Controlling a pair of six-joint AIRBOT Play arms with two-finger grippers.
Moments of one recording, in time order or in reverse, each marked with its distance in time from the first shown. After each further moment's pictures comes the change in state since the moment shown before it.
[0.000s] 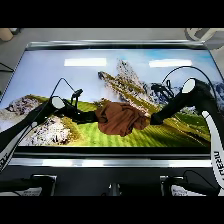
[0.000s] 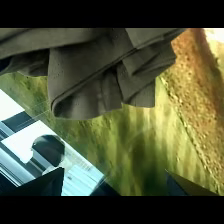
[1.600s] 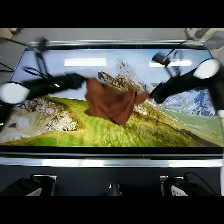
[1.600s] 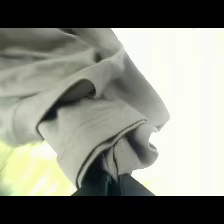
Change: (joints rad) left arm -0.021 0.426 0.267 0.078 0.260 0.045; right arm 0.063 0.211 0.288 0.118 -0.162 -0.124
